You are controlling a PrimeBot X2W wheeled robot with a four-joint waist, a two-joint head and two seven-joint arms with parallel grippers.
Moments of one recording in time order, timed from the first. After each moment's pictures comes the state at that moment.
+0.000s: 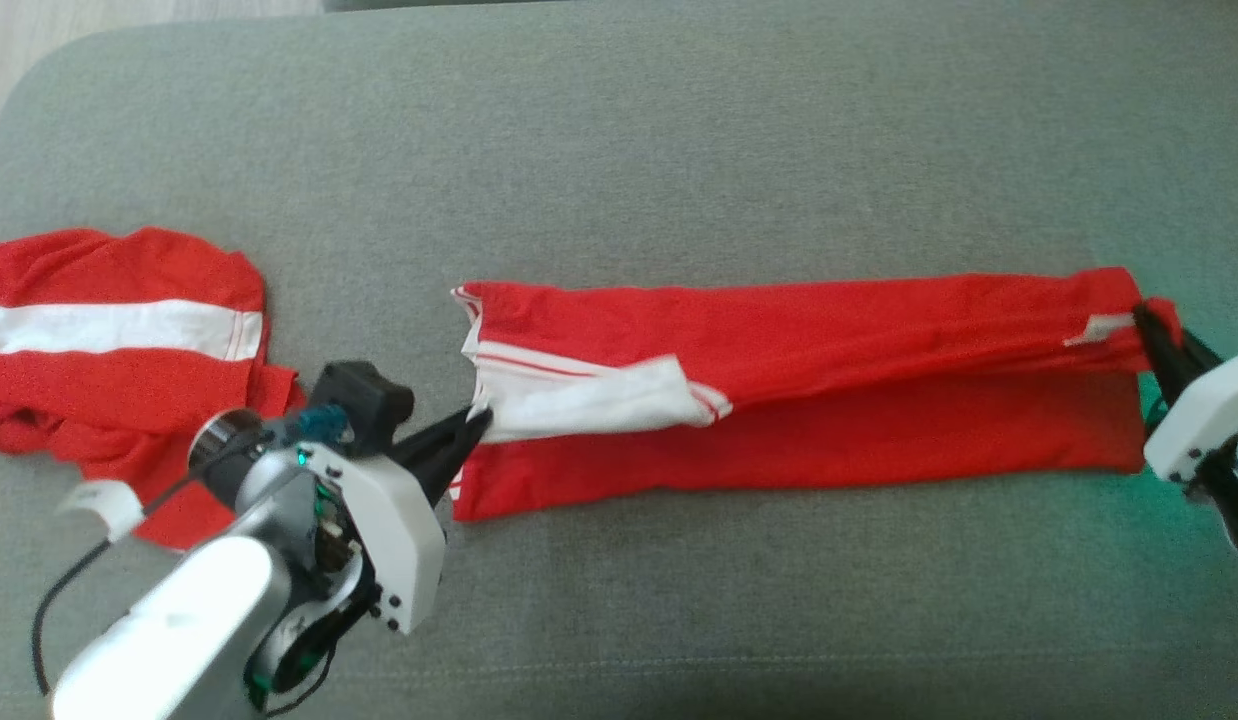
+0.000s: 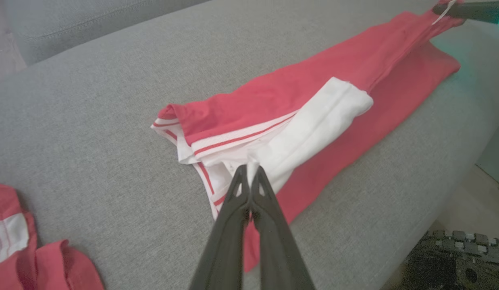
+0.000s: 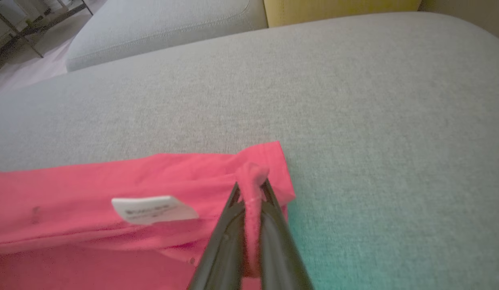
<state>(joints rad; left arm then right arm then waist) -0.38 0.55 -0.76 -0.03 -0.61 0.03 0.26 -0.57 -0.63 0.69 0.79 1.02 0.13 -0.06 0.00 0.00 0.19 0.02</state>
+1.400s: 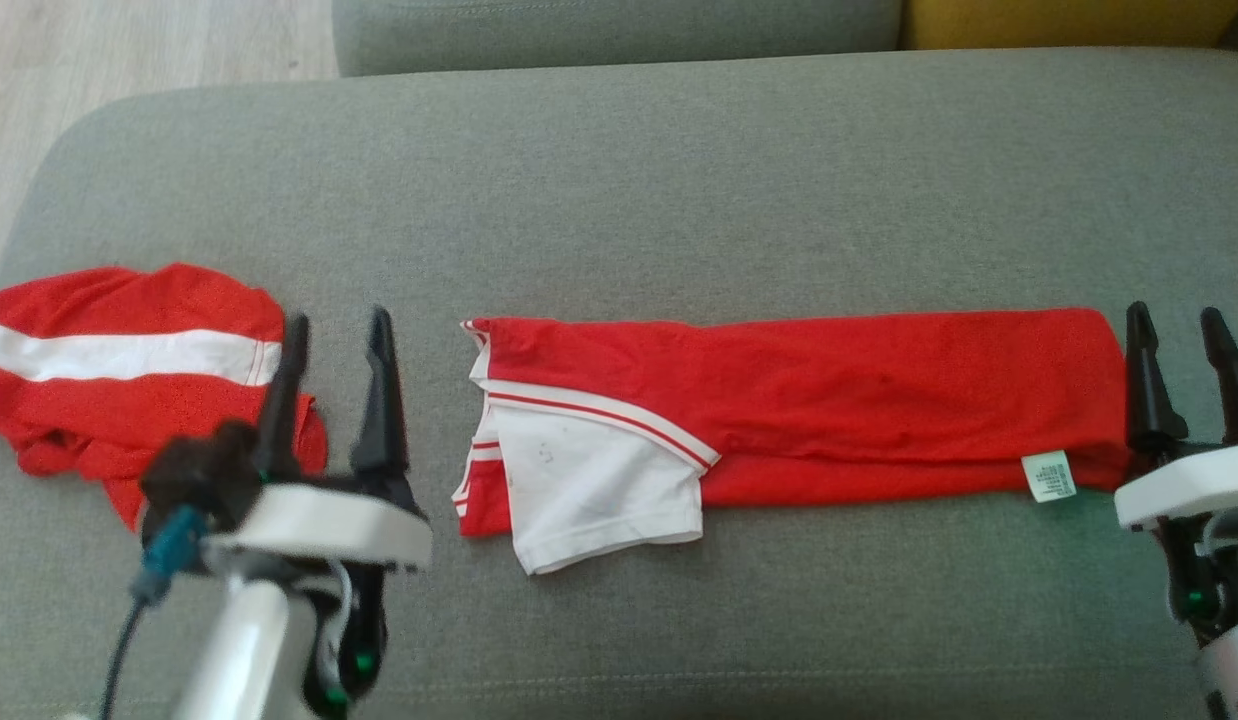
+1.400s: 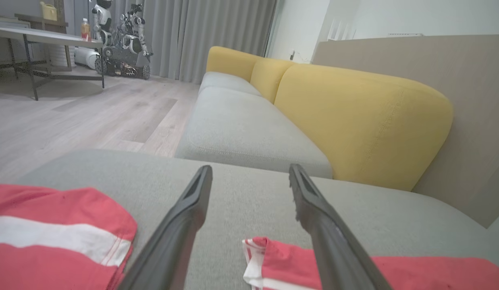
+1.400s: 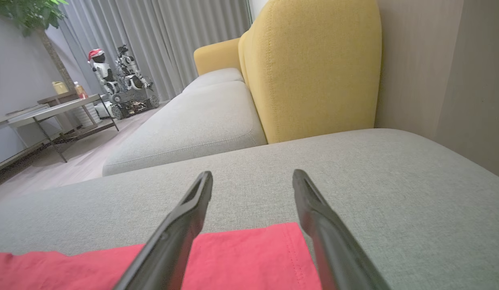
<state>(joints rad) -0.15 0.15 -0.30 0.06 -0.41 0.17 -0.25 -0.25 -0.38 0.10 0.49 0.56 0.13 -0.25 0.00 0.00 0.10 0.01</state>
